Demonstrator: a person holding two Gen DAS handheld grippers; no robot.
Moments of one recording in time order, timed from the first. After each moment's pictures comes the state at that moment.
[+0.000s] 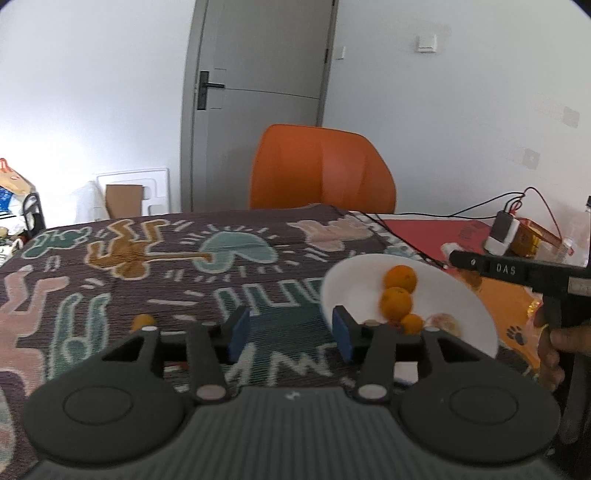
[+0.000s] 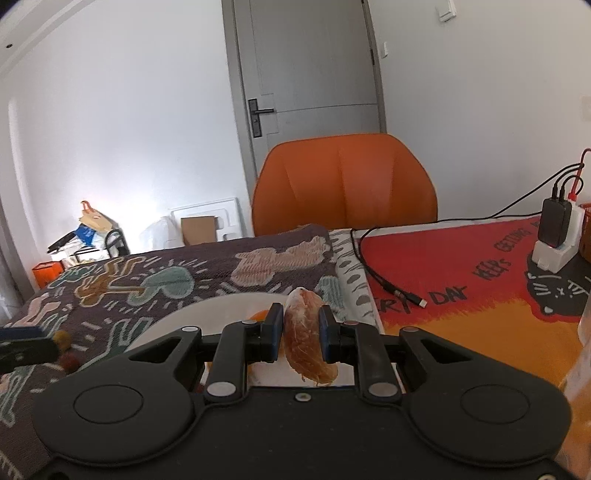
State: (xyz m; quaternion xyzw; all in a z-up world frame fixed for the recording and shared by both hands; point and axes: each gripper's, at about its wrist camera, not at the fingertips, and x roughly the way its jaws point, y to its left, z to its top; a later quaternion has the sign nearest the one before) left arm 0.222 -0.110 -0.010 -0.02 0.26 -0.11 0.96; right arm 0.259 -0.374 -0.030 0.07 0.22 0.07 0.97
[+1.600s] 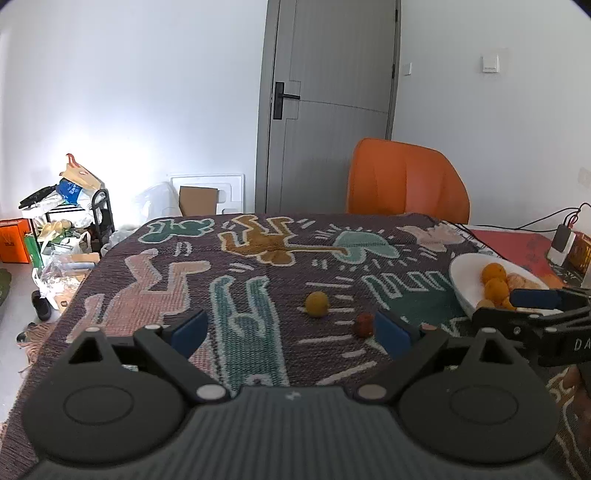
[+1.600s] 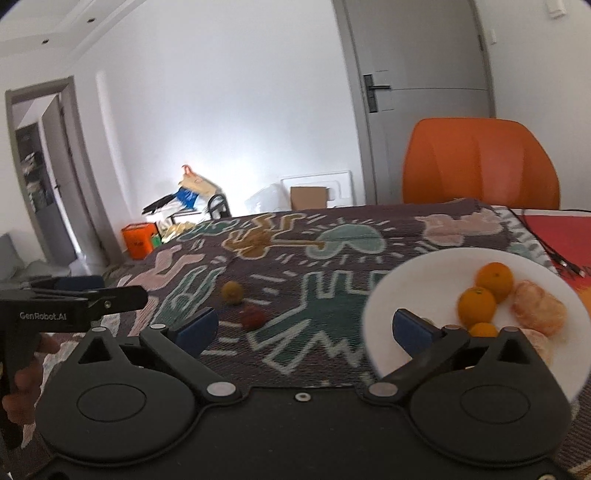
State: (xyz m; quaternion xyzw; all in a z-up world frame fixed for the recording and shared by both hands) left arm 0.178 0.011 -0.012 -0.03 0.25 -0.02 0.97; right arm 0.203 -0.225 -0.019 0.06 0.25 0.24 0.94
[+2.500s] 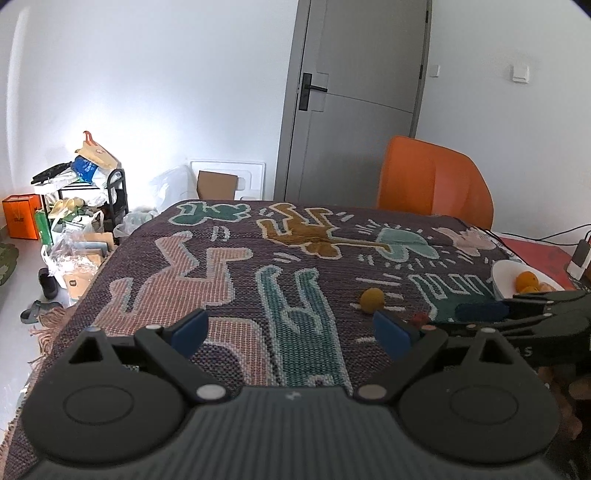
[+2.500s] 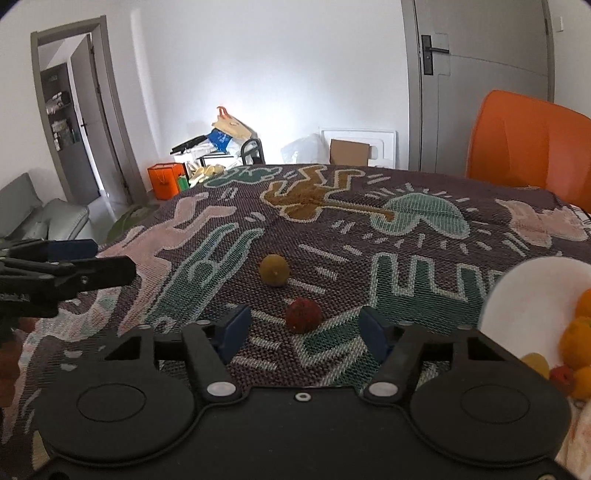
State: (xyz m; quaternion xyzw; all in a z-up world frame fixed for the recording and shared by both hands) left arm 0.193 0.061 -0.026 -0.06 0.26 0.00 0.96; right arm 0.258 -0.154 -0.041 -0.01 0.31 0.29 0.90
